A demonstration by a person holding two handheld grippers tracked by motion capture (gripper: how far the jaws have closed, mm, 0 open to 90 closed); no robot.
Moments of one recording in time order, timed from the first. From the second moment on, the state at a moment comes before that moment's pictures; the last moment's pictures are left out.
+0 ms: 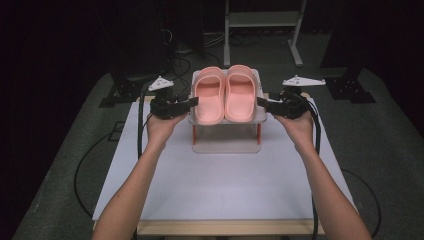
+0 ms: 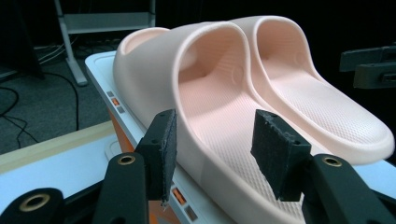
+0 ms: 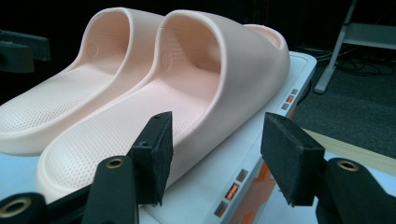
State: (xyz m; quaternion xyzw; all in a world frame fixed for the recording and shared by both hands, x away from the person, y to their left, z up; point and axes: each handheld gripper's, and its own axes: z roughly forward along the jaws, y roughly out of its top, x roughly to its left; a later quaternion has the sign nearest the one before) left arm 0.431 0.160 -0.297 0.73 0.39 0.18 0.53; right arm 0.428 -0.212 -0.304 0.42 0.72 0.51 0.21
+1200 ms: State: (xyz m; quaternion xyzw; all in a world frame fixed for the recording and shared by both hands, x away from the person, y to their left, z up) left arm 0.394 0.181 -0.312 0.72 0.38 0.18 0.55; right arm 0.396 -0.228 -0.332 0.42 0.72 0.51 0.19
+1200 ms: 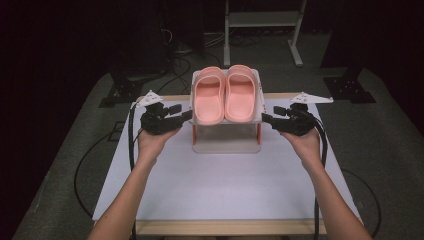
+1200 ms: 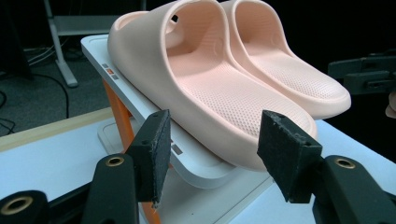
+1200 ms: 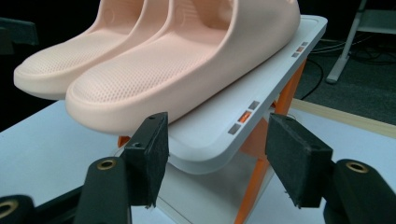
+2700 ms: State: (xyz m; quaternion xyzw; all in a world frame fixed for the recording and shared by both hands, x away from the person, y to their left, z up) left arm 0.362 0.198 -0.350 0.72 0.38 0.19 0.55; right arm 0.362 -0.246 -0.377 0.43 0.72 0.51 0.18
